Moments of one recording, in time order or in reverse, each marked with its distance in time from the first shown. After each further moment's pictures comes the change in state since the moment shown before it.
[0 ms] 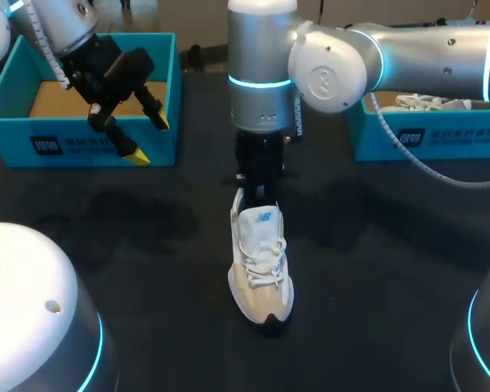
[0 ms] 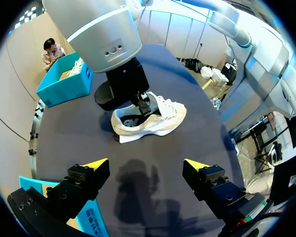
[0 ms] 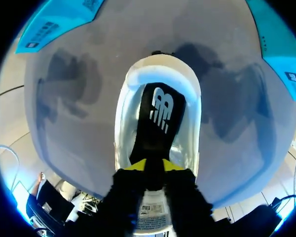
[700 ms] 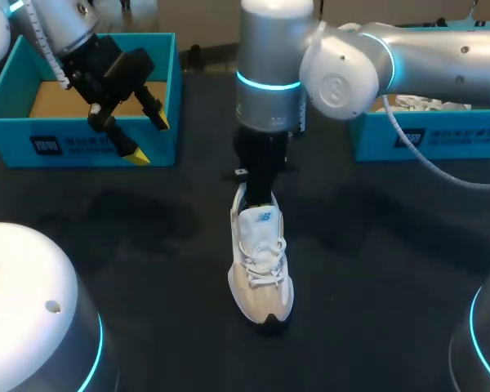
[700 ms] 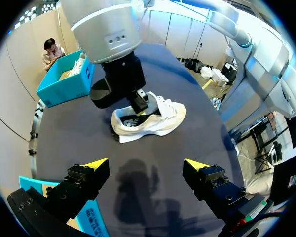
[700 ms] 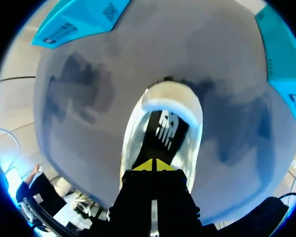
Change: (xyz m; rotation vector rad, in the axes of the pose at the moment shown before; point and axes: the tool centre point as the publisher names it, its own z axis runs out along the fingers) left arm 0.000 0.000 0.000 0.000 0.000 0.000; right arm -0.001 0.017 -0.007 -0.092 0.052 -0.112
